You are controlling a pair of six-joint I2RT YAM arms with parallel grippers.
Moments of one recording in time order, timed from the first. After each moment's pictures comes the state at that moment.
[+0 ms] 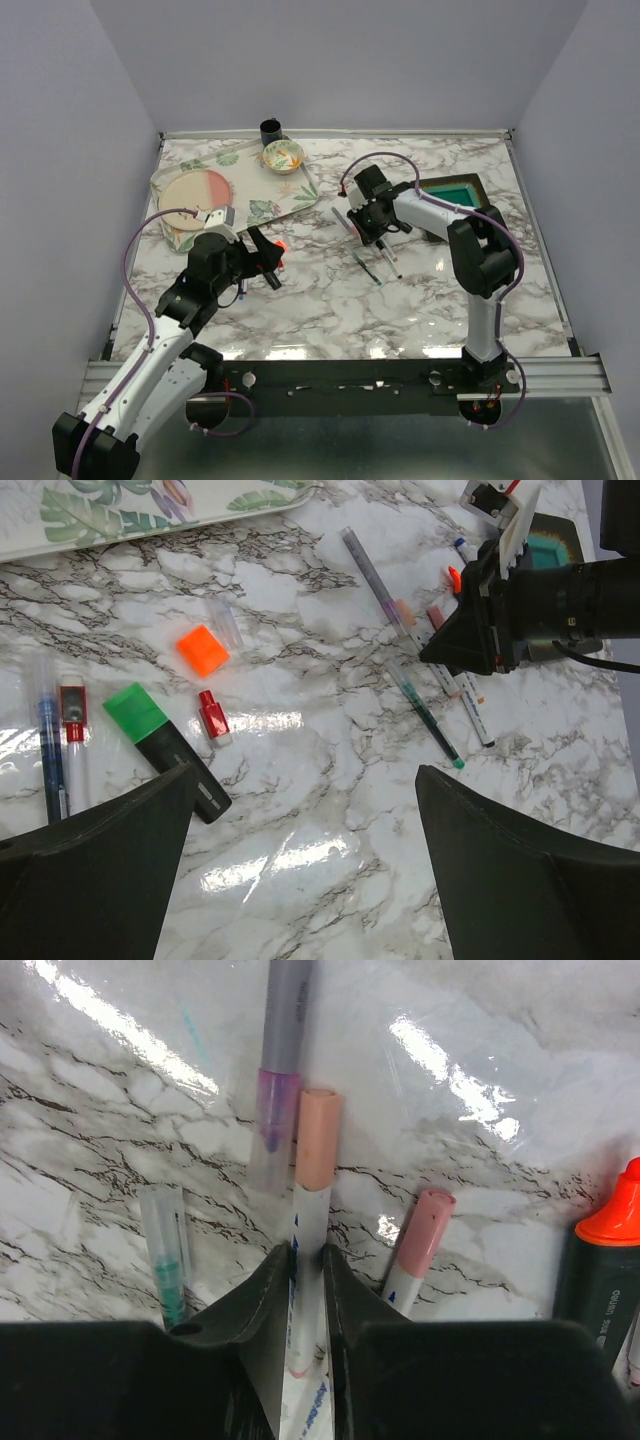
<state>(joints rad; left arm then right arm) -0.40 0.70 0.54 -0.26 0.04 -0.62 0.54 2.02 1.44 -0.59 -0.10 -0.19</state>
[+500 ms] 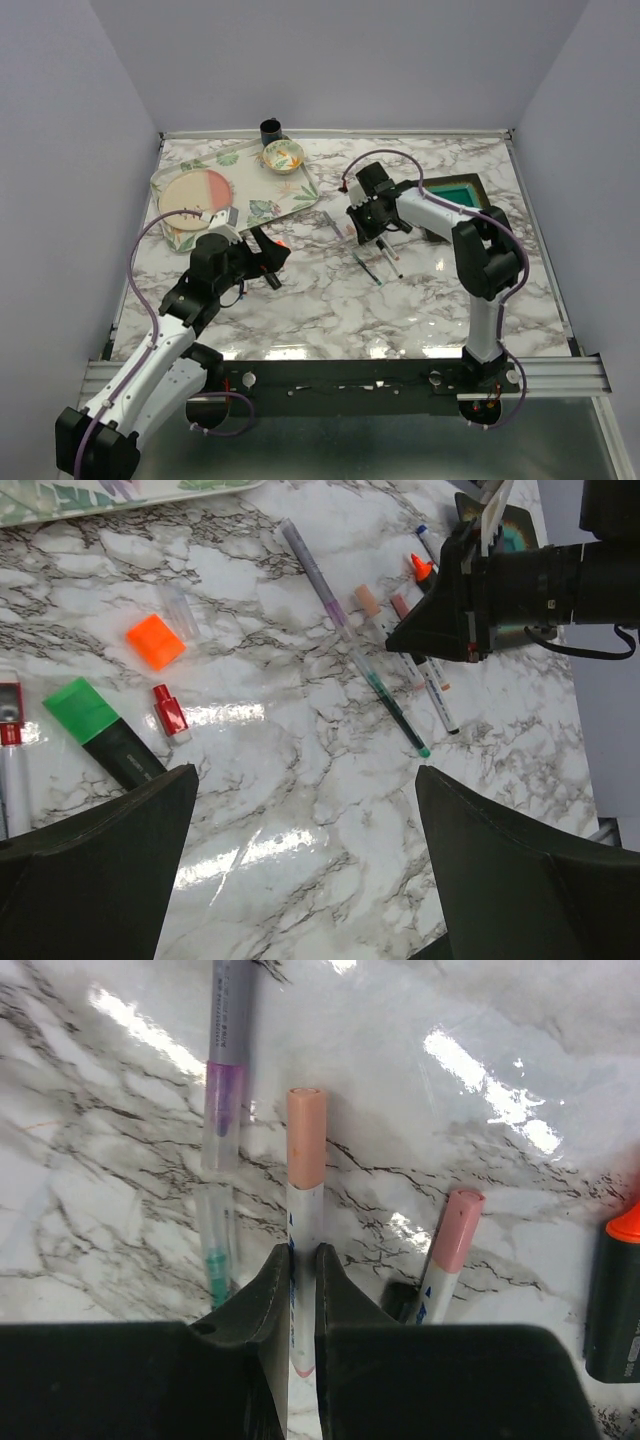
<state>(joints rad) -0.40 0.71 0.51 -0.20 0.11 -0.67 0.54 2.00 1.44 -0.58 -0.16 -0.12</state>
